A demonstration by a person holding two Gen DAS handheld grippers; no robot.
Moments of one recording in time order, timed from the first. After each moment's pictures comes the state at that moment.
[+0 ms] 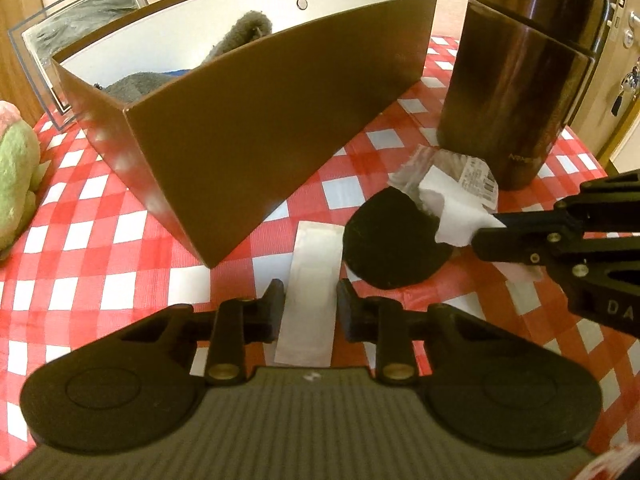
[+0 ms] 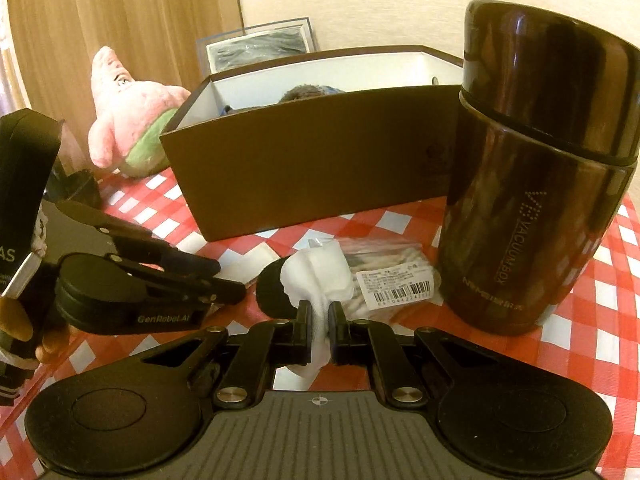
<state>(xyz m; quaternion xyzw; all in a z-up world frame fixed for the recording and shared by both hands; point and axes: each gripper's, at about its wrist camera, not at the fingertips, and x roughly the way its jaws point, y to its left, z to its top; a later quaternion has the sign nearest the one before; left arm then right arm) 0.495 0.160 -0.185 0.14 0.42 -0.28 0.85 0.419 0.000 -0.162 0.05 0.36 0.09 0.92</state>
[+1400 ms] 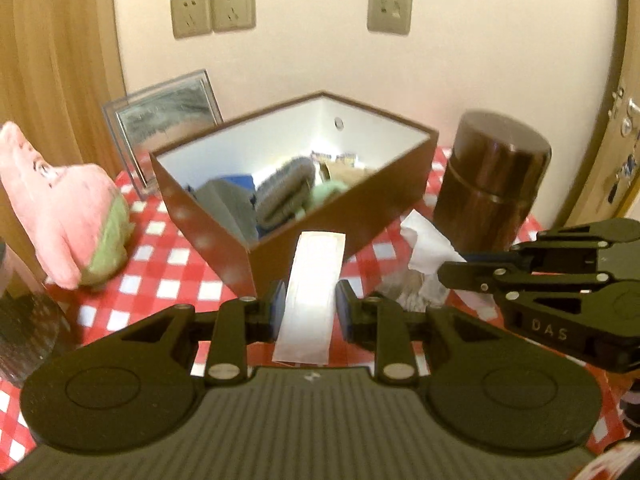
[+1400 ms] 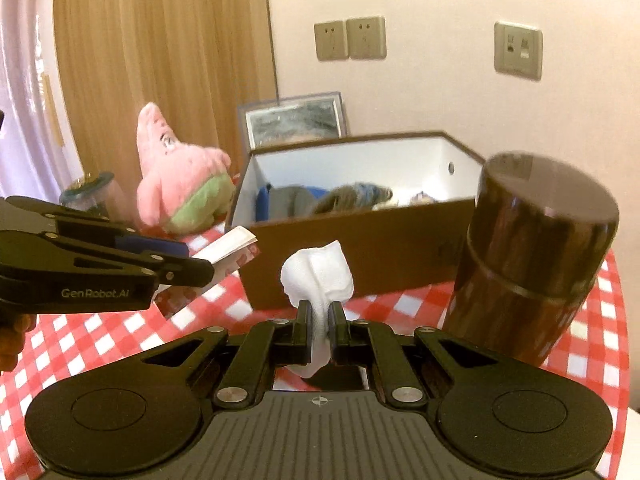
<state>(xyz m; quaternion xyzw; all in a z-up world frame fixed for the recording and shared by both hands) 0.439 0.203 -0.067 0.07 0.32 -0.24 0.91 0.395 0.013 -0.084 0.03 0.29 0.12 0.95</state>
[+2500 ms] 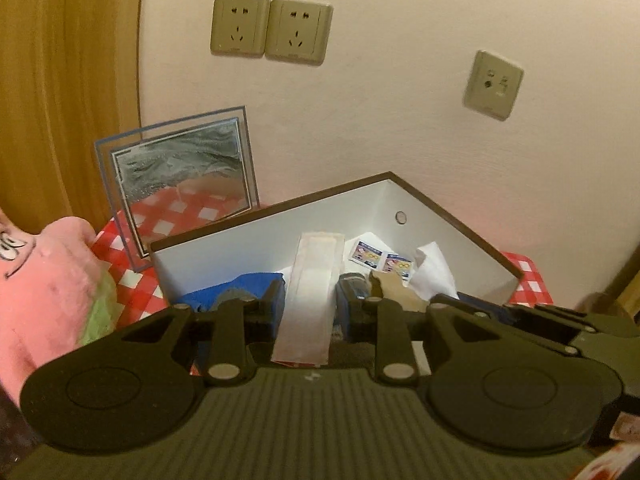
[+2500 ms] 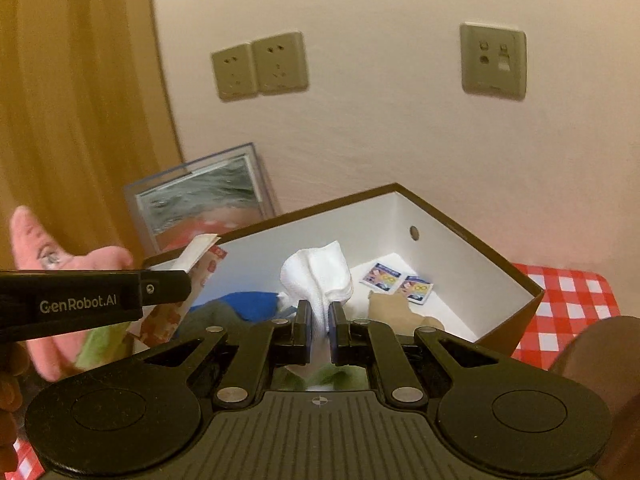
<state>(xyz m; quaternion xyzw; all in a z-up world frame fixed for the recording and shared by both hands) 0.621 0.185 -0.038 -0.02 0.32 -0.20 0.93 0.574 0.025 -0.065 0.09 0.28 0.00 0.96</state>
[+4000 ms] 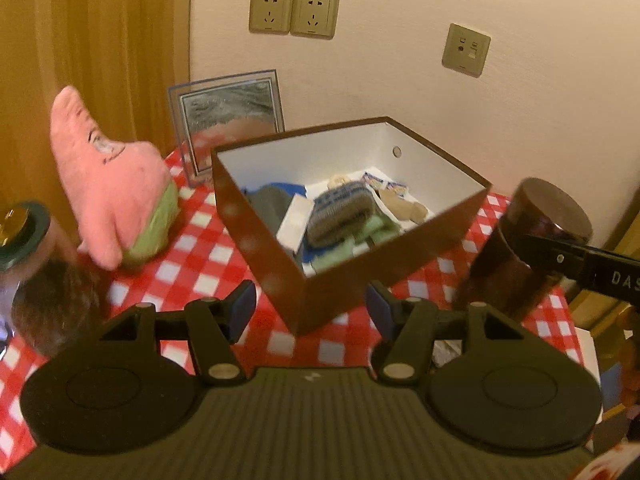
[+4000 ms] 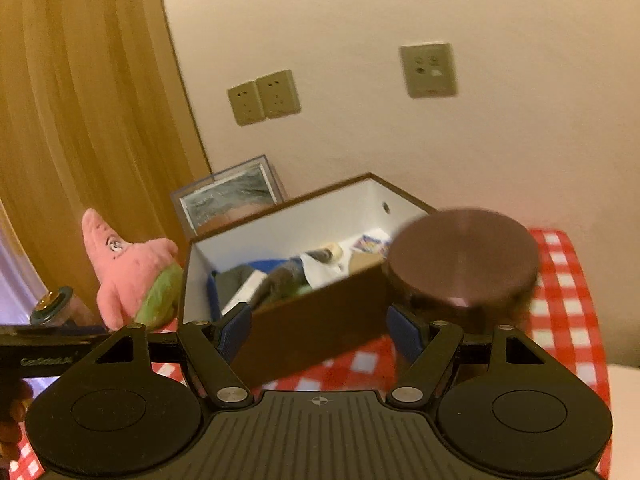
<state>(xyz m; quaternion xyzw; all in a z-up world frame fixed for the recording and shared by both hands) 0.461 0.232 -0.038 -0.01 0.35 -0.17 0.92 0.409 -0.018 -0.045 0.14 0.25 0.04 0.96</state>
